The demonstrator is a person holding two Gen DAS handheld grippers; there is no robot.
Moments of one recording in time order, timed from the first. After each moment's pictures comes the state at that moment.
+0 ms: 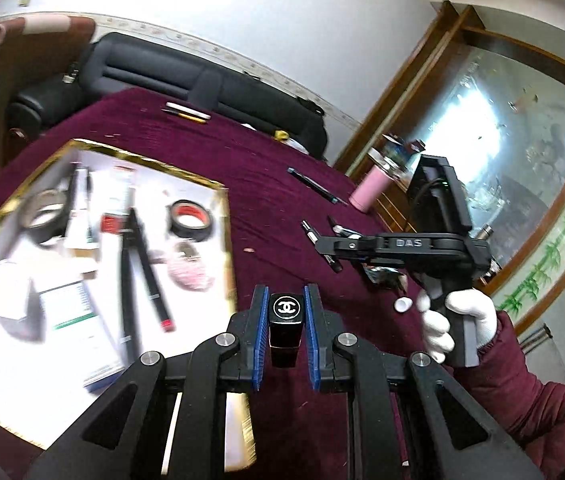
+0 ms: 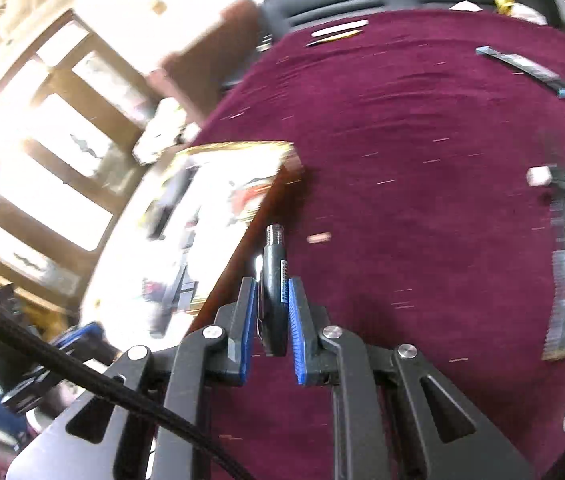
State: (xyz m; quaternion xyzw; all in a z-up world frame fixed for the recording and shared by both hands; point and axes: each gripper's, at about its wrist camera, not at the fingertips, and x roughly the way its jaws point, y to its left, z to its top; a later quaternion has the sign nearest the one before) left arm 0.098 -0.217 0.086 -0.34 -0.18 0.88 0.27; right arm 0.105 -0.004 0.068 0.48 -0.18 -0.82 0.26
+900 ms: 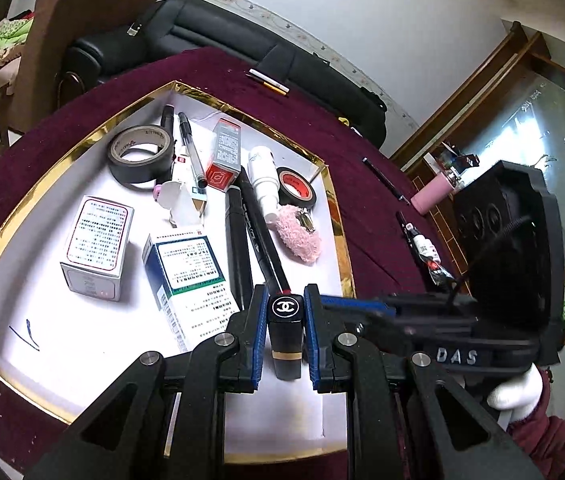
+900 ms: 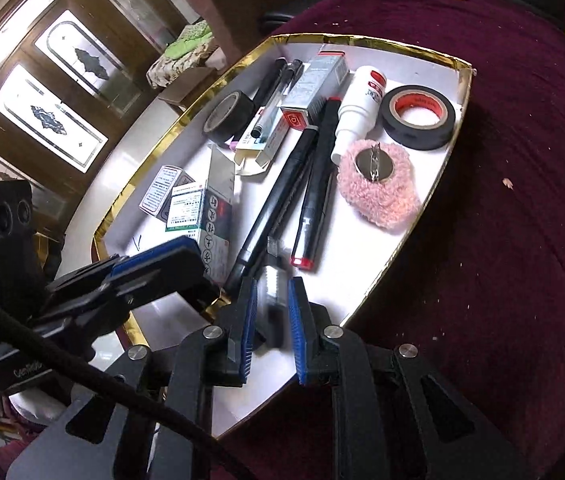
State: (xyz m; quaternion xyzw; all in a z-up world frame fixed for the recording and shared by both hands) left arm 0.075 -0.279 0.034 -0.41 -0.23 0.86 0.19; right arm 0.113 -0.150 0.033 0.55 -0.07 -0.79 0.26
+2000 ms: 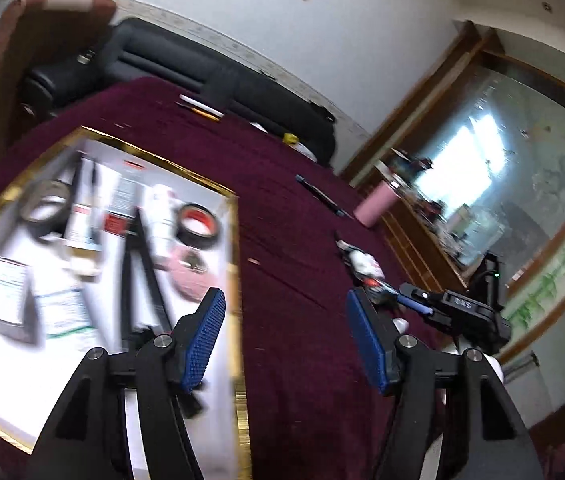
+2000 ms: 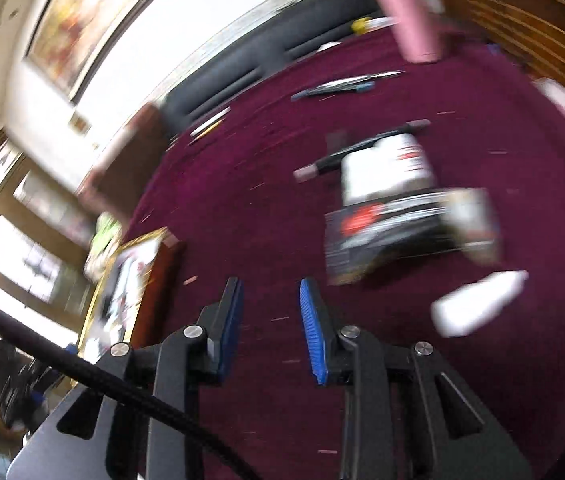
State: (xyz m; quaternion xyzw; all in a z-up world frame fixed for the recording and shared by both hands) left arm 0.072 -0.218 0.080 -0.35 -0.23 0.86 0.28; right arm 0.211 0.178 0.069 0.37 -0.31 -0.88 0.00
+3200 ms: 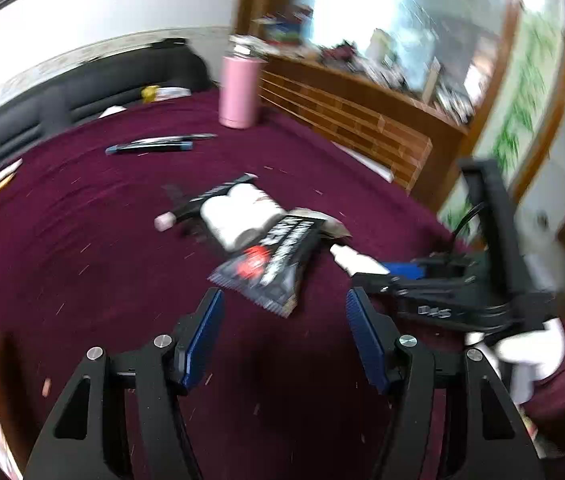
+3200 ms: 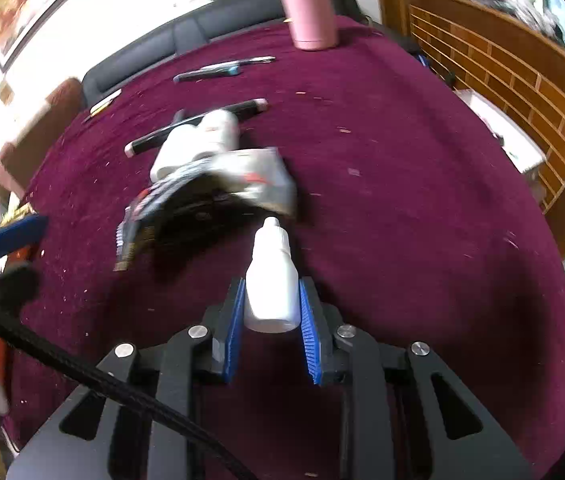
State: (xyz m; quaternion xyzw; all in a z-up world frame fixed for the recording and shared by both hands) left arm 0.026 0.091 0.076 -0.38 0.13 0.81 0.43; right arm 0.237 0.238 0.021 0.43 -0.22 -0.87 -0.10
